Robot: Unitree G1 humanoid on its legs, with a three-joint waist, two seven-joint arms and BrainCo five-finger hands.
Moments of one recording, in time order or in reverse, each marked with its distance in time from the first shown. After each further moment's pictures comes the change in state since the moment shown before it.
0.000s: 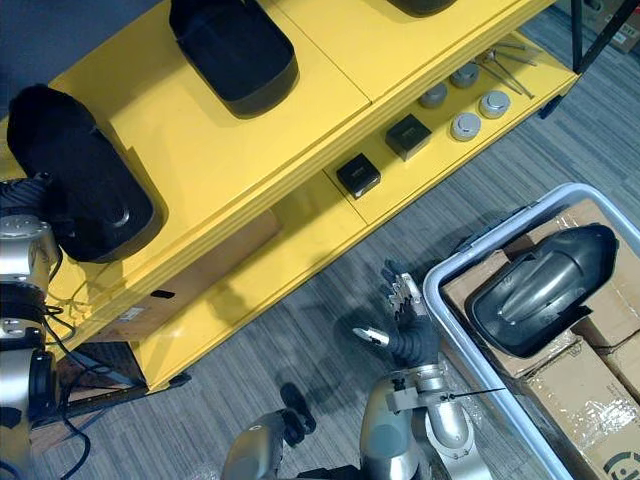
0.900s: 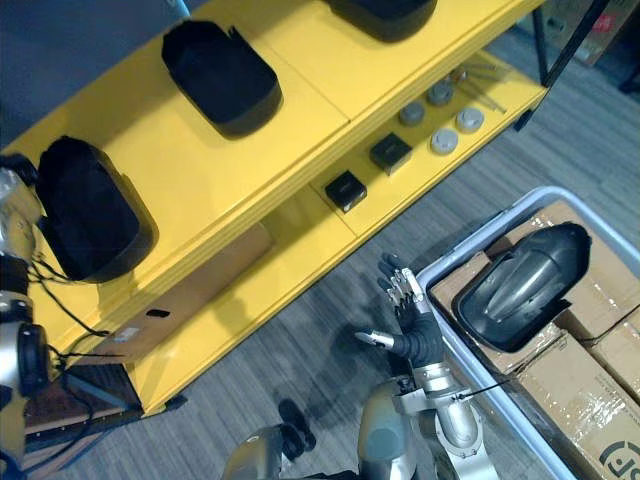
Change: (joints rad) left arm -0.239 0.127 -0.164 -0.063 0.061 -0.308 0.314; right arm -0.004 0.003 -0.033 0.016 -0.013 -0.133 0.165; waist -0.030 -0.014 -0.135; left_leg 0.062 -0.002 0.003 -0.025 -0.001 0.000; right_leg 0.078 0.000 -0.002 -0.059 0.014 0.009
